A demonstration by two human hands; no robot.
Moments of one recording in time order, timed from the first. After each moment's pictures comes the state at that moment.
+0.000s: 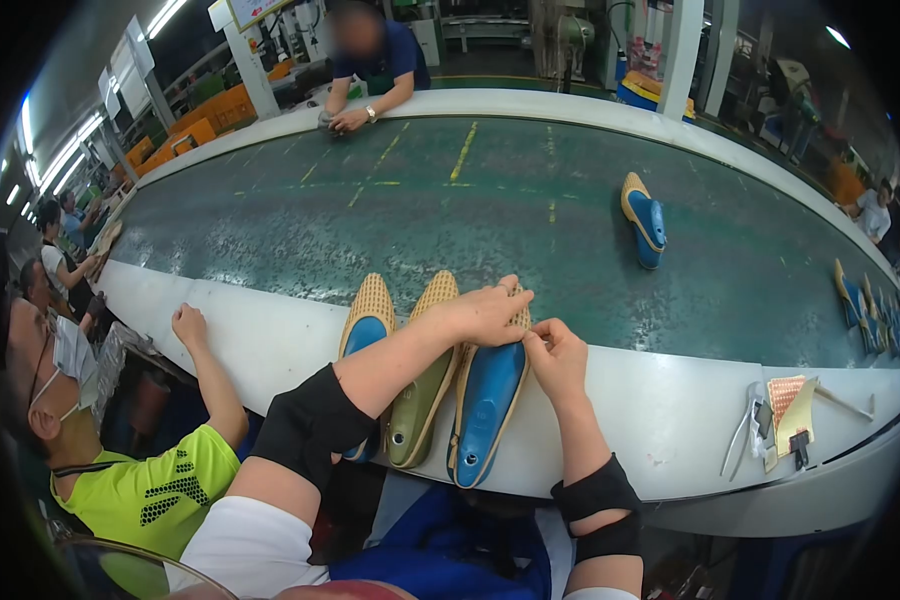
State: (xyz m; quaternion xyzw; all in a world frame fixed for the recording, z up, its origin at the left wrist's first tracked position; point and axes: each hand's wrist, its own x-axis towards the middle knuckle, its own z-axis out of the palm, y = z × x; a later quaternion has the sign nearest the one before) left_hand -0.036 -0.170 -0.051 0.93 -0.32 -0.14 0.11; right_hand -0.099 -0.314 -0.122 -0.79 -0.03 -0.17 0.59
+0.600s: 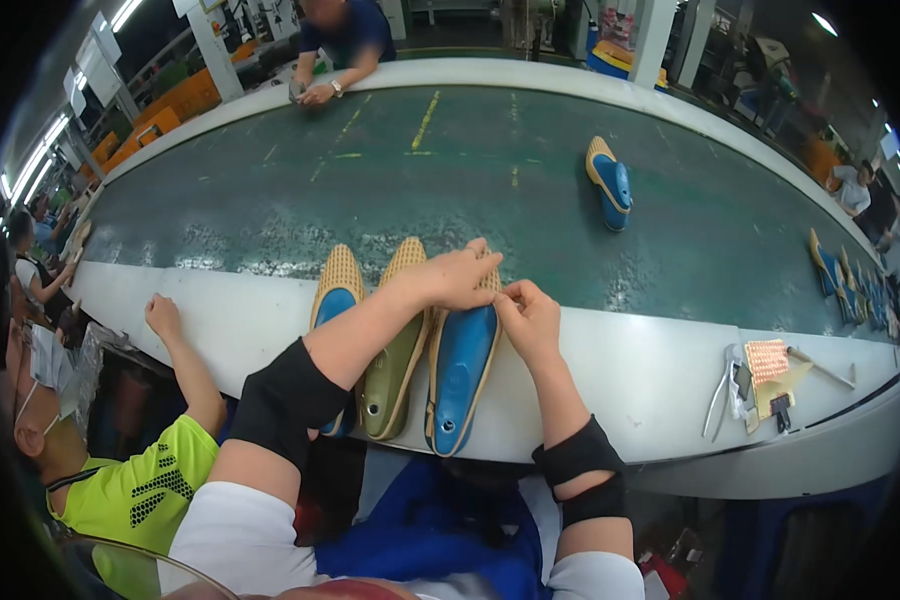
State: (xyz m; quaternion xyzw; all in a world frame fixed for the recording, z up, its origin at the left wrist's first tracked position) left_hand -0.034 -0.171 -0.049 0.93 -0.32 -0.14 0.11; right_hand -0.096 -0.317 -0.124 -0.78 -0.03 -0.17 0.59
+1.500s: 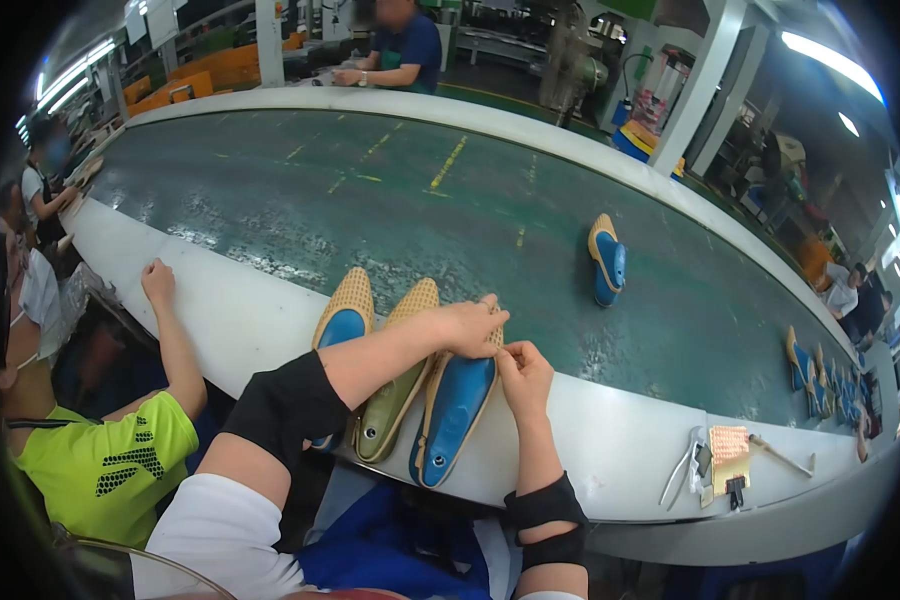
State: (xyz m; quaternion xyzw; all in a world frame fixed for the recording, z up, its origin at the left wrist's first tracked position) left_hand -0.035 -0.166 -0.049 0.93 -0.33 -0.15 0.11; right_hand -0.093 -0.312 -0.129 -0.78 -0.04 -0.16 0.61
